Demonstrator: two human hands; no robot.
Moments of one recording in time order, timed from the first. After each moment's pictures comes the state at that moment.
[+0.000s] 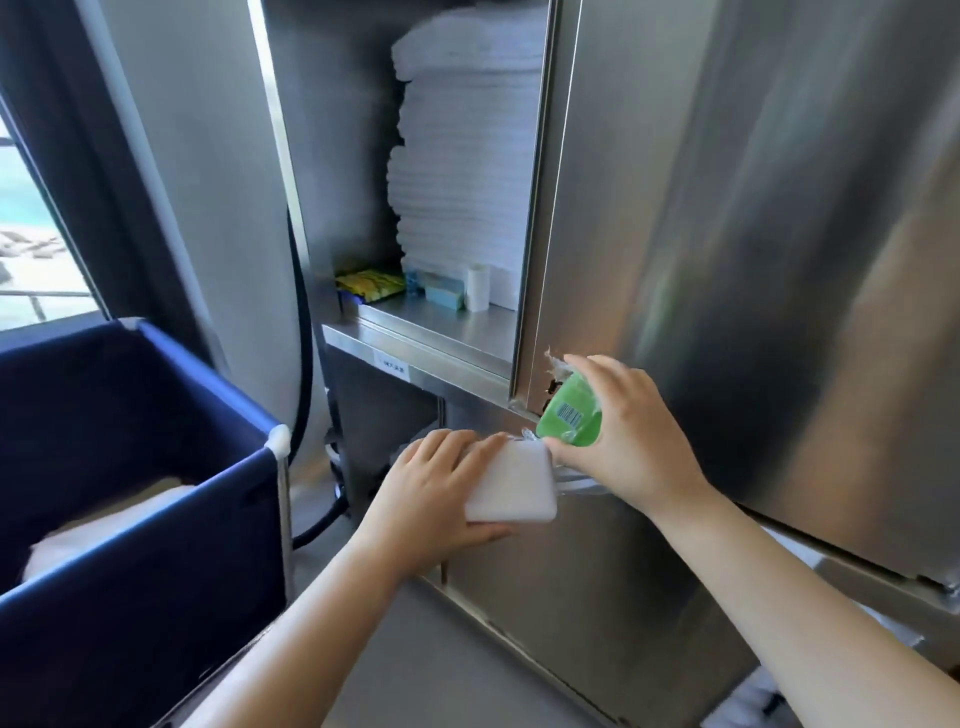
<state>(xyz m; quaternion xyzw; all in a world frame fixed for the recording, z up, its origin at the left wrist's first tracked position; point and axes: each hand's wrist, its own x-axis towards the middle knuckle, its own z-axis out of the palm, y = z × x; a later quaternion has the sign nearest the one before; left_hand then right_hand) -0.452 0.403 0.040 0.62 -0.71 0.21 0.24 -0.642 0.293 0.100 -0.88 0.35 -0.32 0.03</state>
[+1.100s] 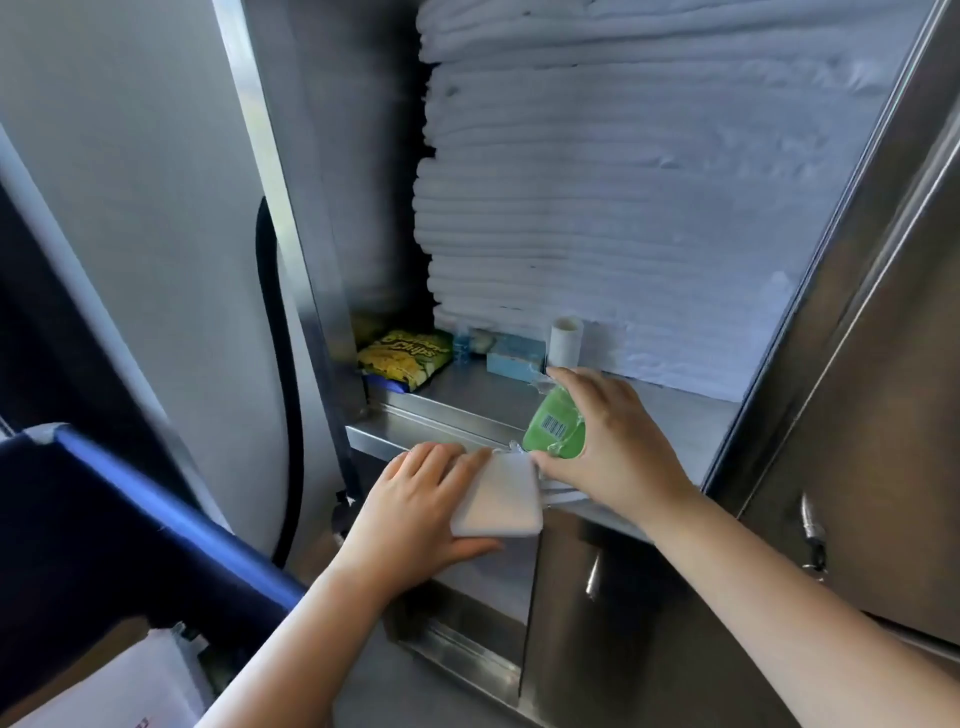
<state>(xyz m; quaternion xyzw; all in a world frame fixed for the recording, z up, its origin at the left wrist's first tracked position) -0.119 0.202 0.033 0.58 -0.76 0.19 0.21 -0.327 0.108 0.079 -0.86 0.40 -0.32 0.02</state>
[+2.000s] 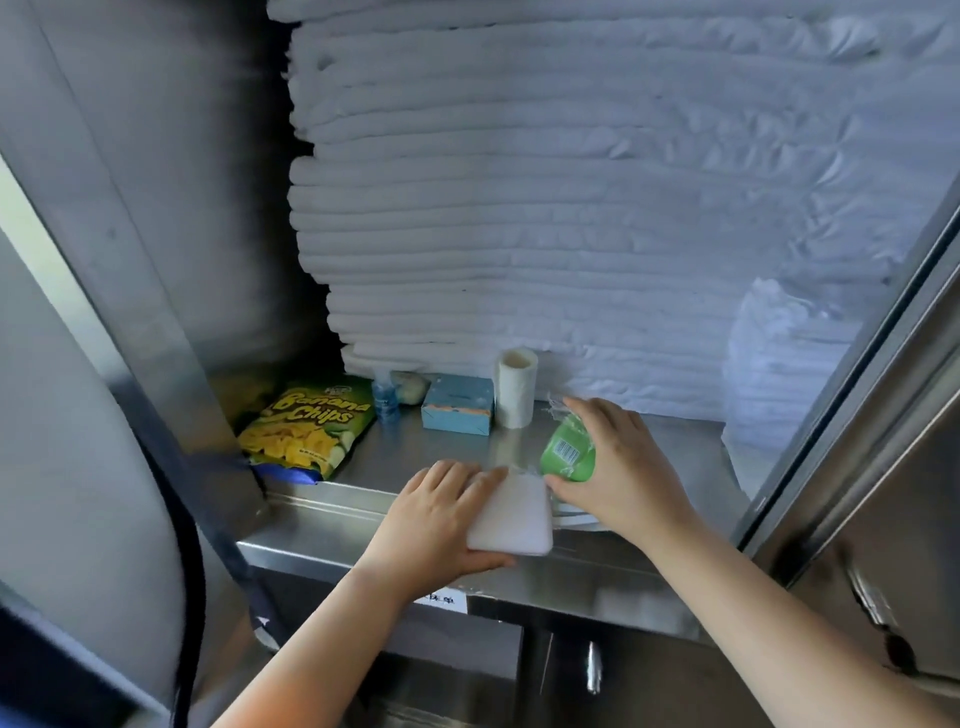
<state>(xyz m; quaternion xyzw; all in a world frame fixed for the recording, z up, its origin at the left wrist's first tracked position) -0.111 0.020 -0.003 0.47 -0.85 0.14 0.20 -0.335 -0.013 0.031 -0.79 0.55 -0.28 0.01</state>
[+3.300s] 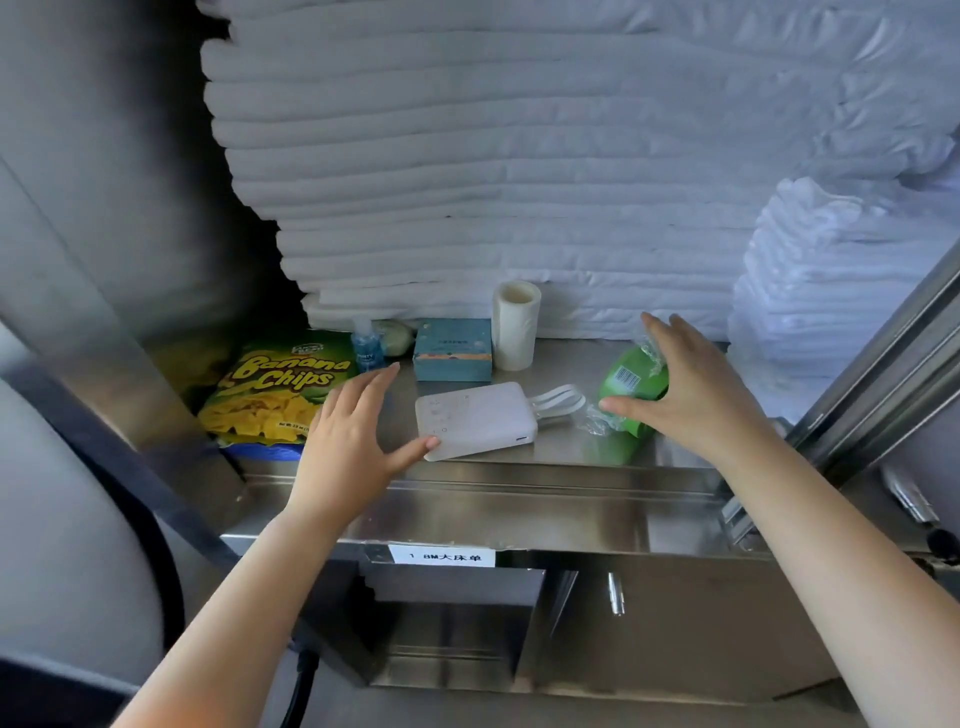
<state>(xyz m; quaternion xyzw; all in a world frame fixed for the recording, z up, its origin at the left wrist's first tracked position) -0.025 -0.029 -0.017 0.57 -0.76 0.00 0.31 -0.355 -0.023 0.033 -0.68 0.71 -0.19 0.05</state>
